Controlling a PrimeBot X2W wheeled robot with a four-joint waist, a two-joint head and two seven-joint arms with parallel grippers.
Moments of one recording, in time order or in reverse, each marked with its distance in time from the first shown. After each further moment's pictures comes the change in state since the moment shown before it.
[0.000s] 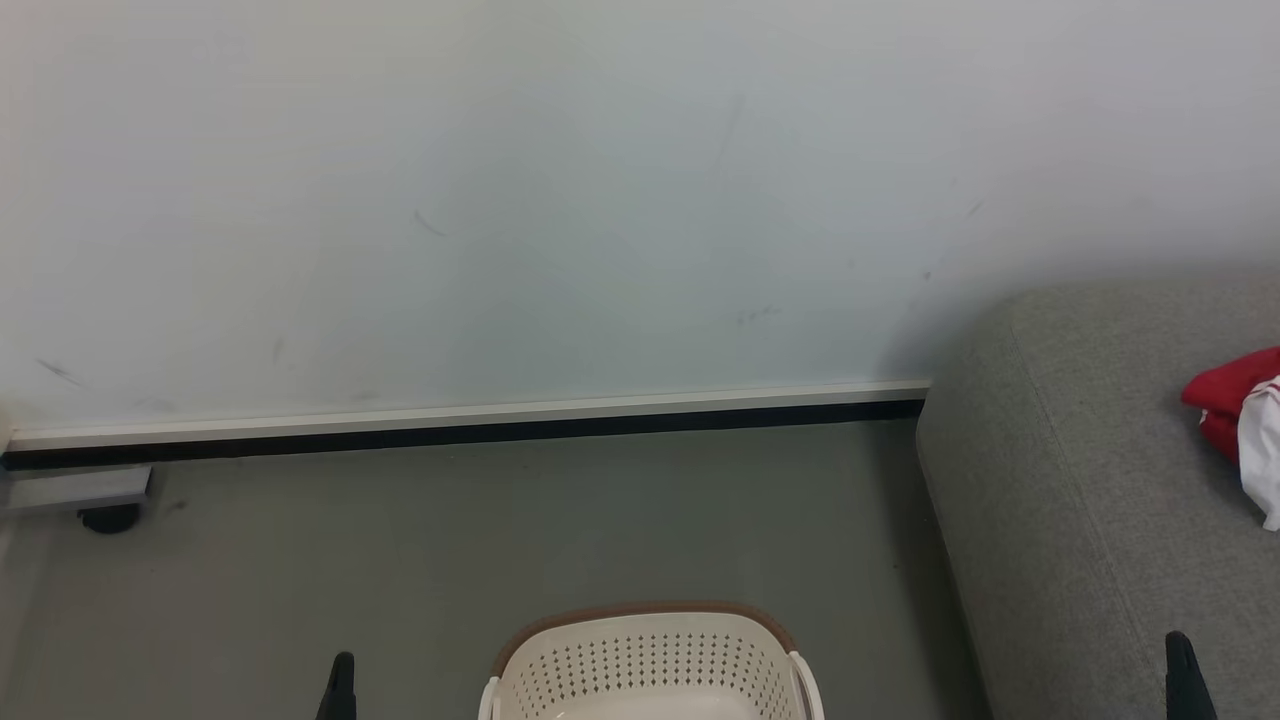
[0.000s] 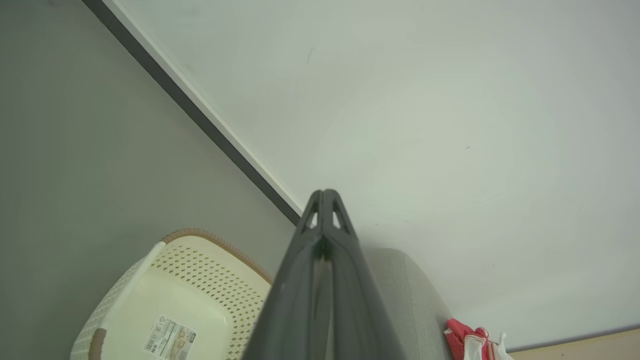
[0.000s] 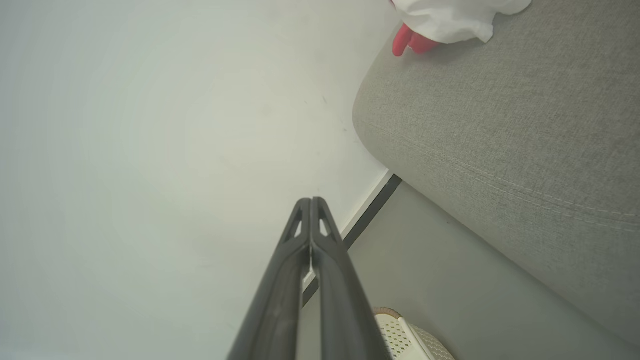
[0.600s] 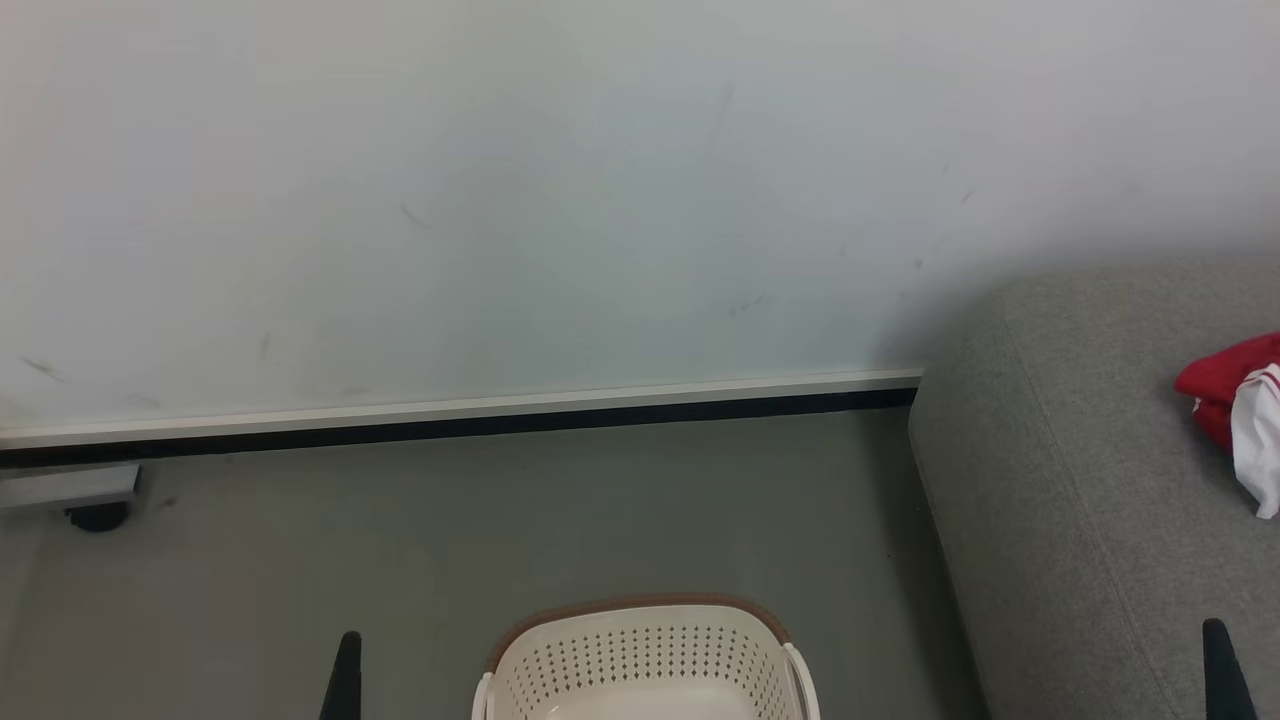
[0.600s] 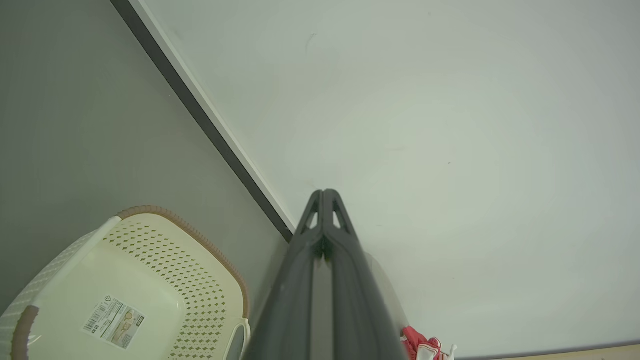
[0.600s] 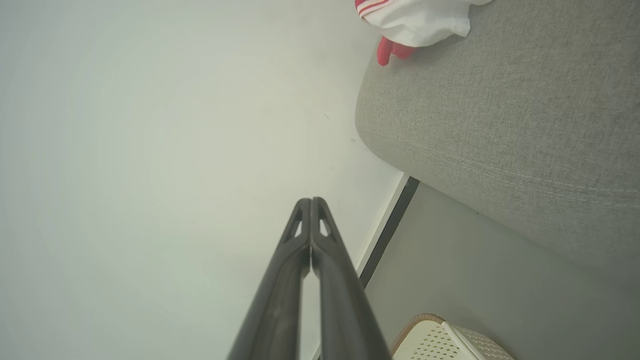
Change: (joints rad) left arm -0.040 0.000 -0.014 0.011 -0.185 0.003 0.035; right arm -0.001 -0.061 0.013 -0.026 0.276 0.000 -0.015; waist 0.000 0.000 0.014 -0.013
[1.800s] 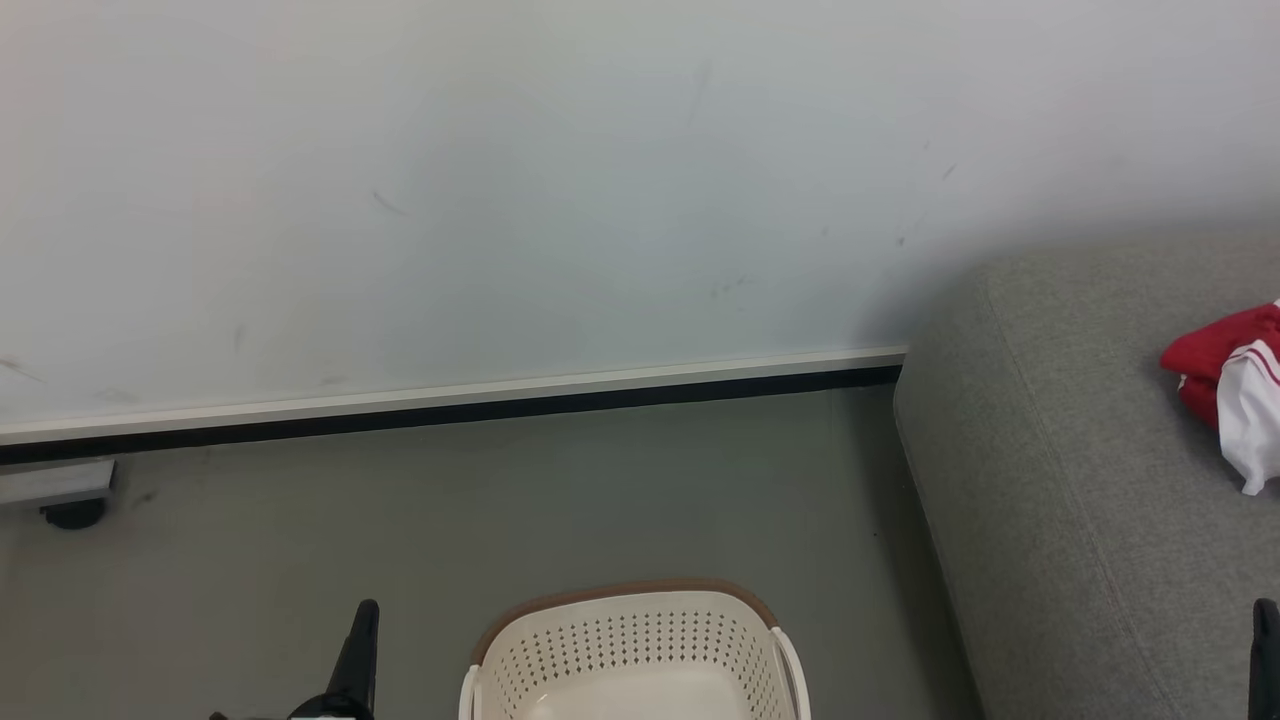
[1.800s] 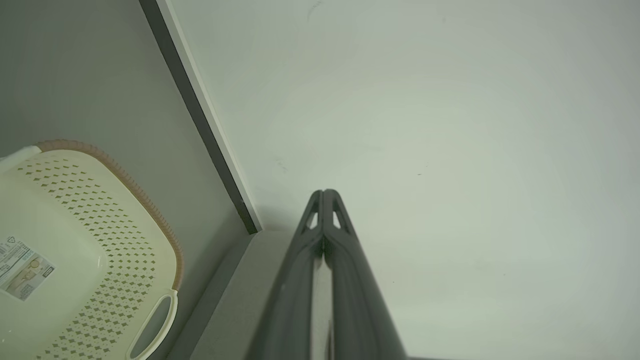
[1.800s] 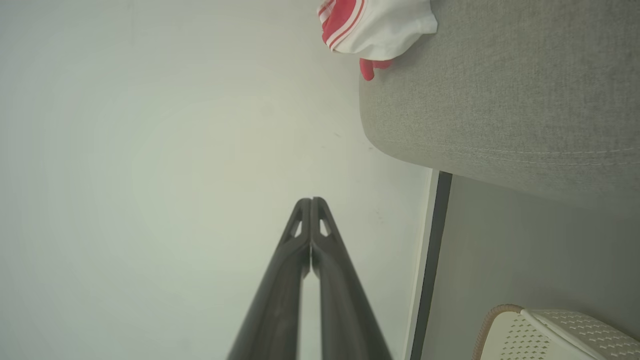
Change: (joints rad) left arm -0.063 0.000 -0.026 0.018 -0.296 0.008 0.062; right arm -0.002 -0.109 0.029 -0.049 0.451 0.000 -0.035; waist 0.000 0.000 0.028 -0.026
